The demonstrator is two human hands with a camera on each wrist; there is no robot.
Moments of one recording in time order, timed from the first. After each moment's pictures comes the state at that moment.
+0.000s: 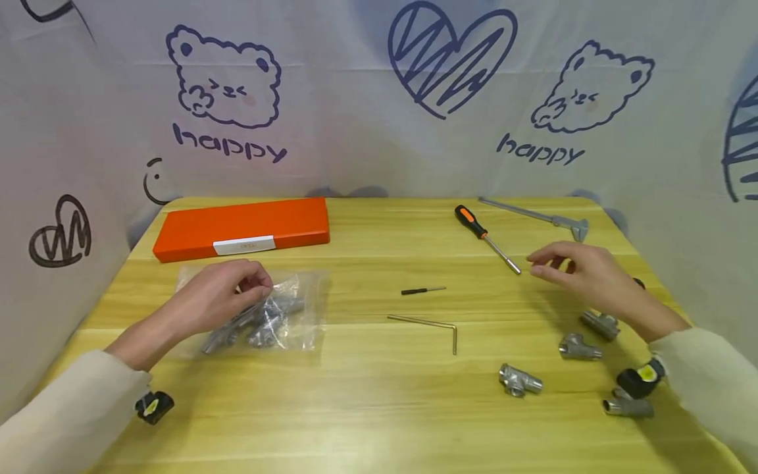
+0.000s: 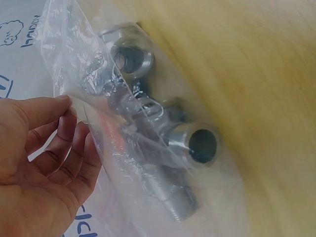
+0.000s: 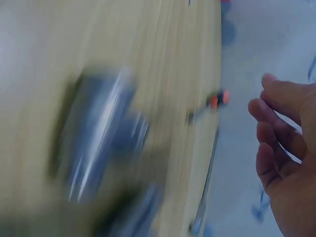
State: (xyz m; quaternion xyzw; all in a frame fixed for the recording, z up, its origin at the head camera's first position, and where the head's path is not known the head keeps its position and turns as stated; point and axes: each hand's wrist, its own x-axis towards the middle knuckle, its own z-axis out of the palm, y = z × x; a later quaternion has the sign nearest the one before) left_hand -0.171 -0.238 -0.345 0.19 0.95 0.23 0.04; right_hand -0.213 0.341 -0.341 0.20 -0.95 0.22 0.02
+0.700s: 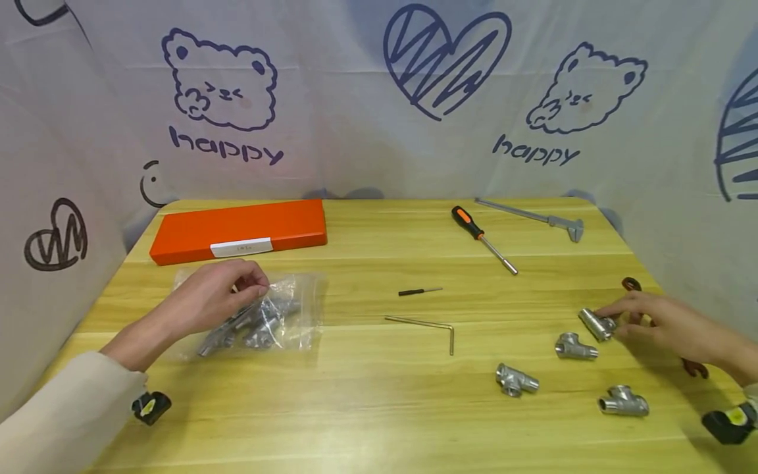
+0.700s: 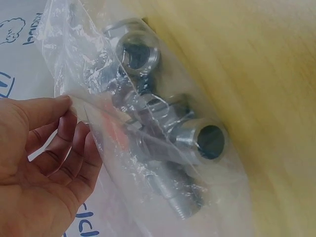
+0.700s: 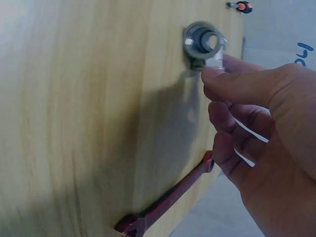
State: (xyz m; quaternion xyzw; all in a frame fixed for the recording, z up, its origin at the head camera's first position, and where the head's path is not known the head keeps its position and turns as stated) left_hand -0.171 -0.239 -0.340 0.19 0.96 0.23 0.04; right_hand -0.172 0.465 -0.377 0.20 -0.96 0.16 -0.11
